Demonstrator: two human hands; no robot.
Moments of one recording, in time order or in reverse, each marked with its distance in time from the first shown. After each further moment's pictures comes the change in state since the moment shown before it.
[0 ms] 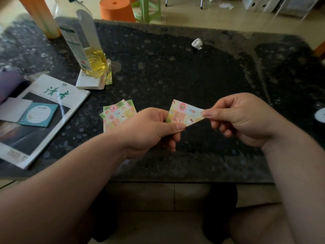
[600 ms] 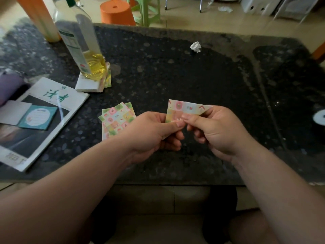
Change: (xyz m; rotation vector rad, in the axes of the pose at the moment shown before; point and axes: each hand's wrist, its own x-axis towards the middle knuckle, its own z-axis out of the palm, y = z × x) left_hand 0.009 -0.004 0.012 -0.231 0.059 -0.010; right_hand -0.001 0.015 0.046 0.221 0.011 -0.077
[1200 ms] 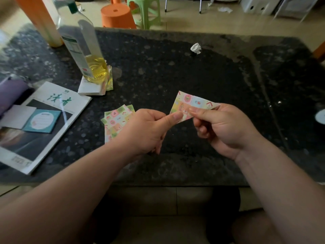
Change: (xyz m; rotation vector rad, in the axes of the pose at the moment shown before) left_hand -0.002 0.001 -0.015 0.429 0.189 0.275; right_hand 0.004 -0.007 -0.008 0.165 -0.008 0.105
